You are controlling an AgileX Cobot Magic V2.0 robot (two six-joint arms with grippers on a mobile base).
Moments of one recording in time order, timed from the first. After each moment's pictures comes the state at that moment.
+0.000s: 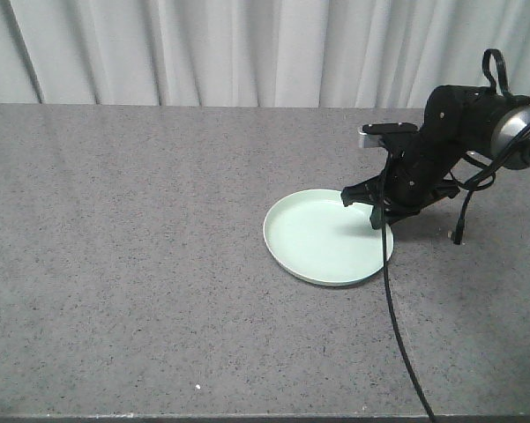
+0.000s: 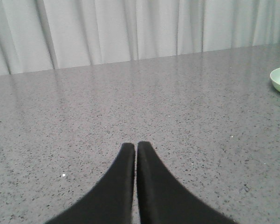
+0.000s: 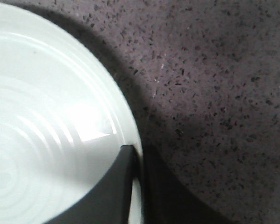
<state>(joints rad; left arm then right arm) -0.10 -0.01 0.02 -0.03 0.15 0.03 0.14 2.09 -1.72 0.16 1.01 -0.15</state>
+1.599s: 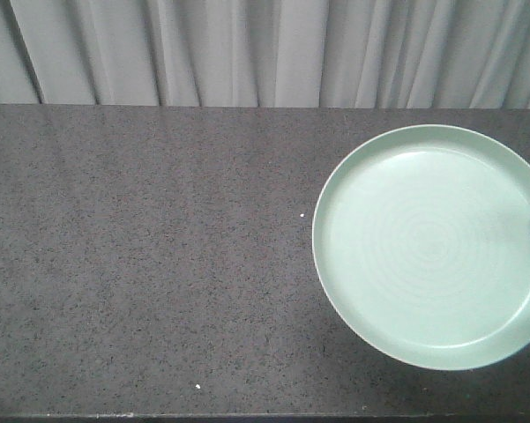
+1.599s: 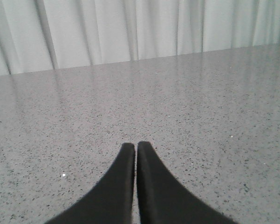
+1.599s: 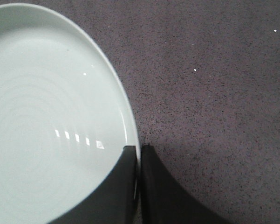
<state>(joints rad) -0.10 -0.01 0.02 -0.03 0.15 0.03 0.14 0.78 -0.94 0.17 0.87 -0.06</state>
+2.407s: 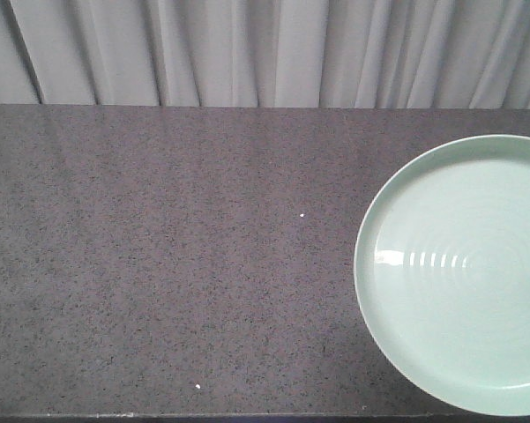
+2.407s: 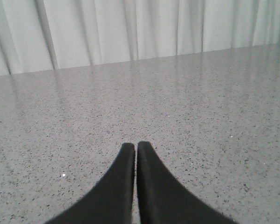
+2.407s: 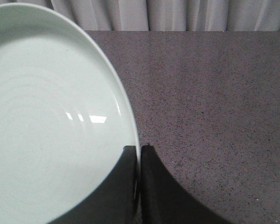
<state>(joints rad) -0.10 -0.01 0.02 -0.03 0.15 0.03 0.14 0.48 -0.80 0.10 0.81 0.01</state>
